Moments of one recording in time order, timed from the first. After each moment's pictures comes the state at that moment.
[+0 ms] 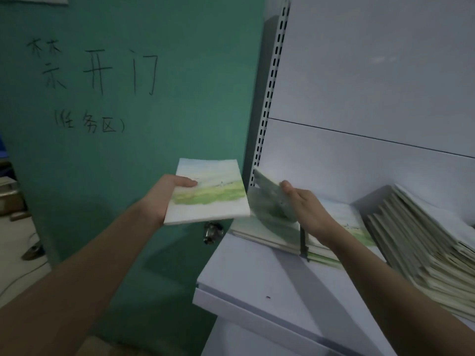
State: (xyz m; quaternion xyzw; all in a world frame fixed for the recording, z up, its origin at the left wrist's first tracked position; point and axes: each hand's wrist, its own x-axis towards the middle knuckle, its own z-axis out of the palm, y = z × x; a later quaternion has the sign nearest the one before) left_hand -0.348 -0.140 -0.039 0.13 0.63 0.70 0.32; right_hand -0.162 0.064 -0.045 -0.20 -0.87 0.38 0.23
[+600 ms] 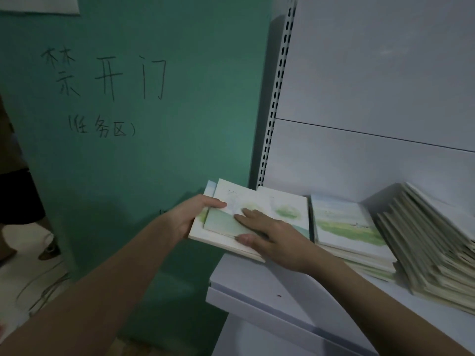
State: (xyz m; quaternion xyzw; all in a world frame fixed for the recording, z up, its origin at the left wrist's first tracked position) left_hand -0.344 -0.126 -0.063 0.17 0.68 0.58 0.41; right_hand -0.170 0.012 -0.073 -0.06 -0.98 0.17 0.06
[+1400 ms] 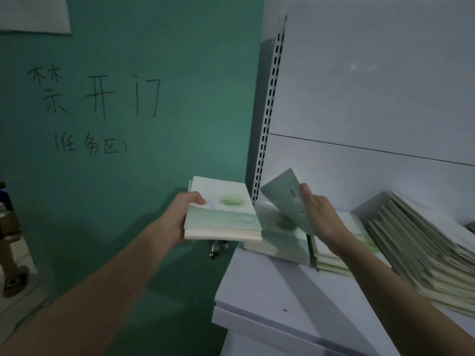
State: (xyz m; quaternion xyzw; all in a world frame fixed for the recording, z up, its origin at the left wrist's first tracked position) left_hand -0.359 -0.136 -0.039 0.14 0.59 0.70 0.38; right_hand -0.157 0.043 -0.024 -0.28 -0.82 0.39 0.31
